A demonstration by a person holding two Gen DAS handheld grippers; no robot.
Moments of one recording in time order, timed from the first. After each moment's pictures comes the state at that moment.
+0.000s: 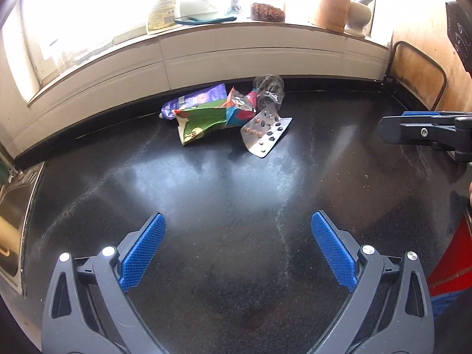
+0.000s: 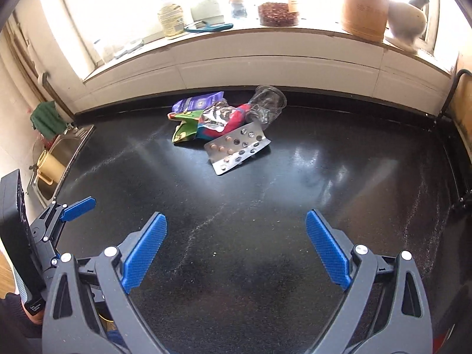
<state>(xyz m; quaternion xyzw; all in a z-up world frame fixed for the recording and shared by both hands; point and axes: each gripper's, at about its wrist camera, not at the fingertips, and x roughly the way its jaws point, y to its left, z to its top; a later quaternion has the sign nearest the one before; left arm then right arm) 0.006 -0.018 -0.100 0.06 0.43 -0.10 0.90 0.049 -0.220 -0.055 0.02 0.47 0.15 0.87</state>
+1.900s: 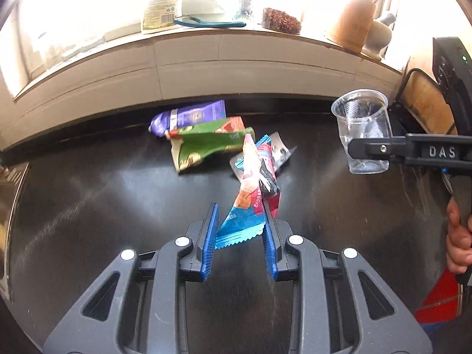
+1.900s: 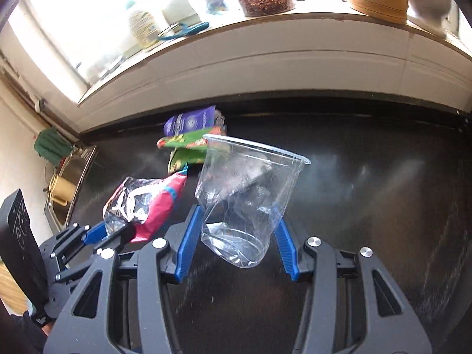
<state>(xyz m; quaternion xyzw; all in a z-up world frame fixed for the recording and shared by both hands) 0.053 -0.022 -0.094 0.01 0.43 -0.09 0.90 0.122 -0.222 -0.074 0.07 0.50 0.18 0.84</state>
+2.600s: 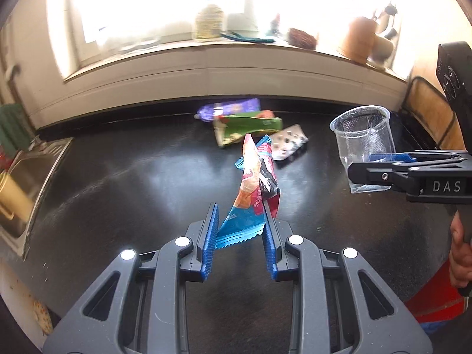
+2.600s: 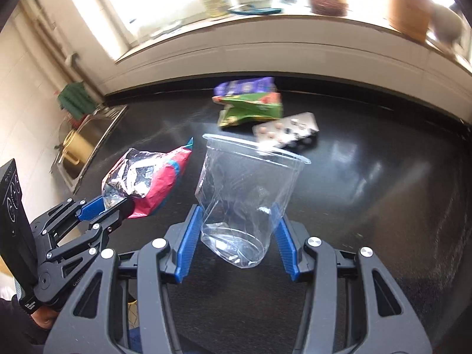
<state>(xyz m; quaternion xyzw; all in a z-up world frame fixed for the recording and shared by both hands) -0.040 0.021 -0.072 0.00 0.40 -0.02 0.92 0.039 -0.152 -0.061 0.00 0.49 0.26 0.83</state>
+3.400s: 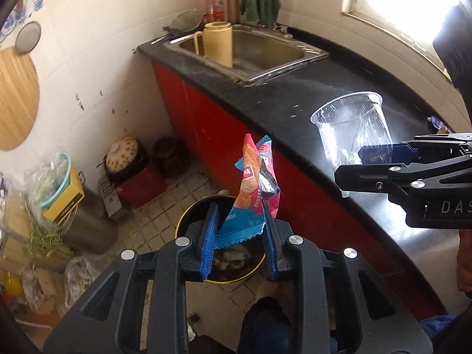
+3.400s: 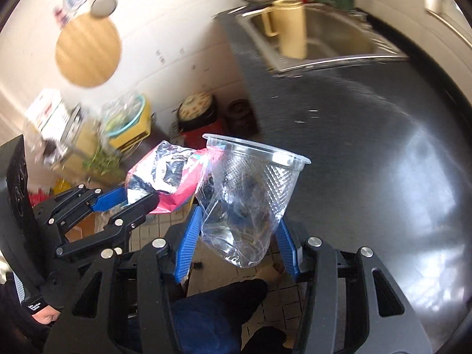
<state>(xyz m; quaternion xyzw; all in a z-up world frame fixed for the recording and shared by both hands) -0.306 0.261 -0.124 -0.19 0.43 0.38 0.79 -0.171 0.223 -0.119 -0.27 0.47 0.61 0.58</state>
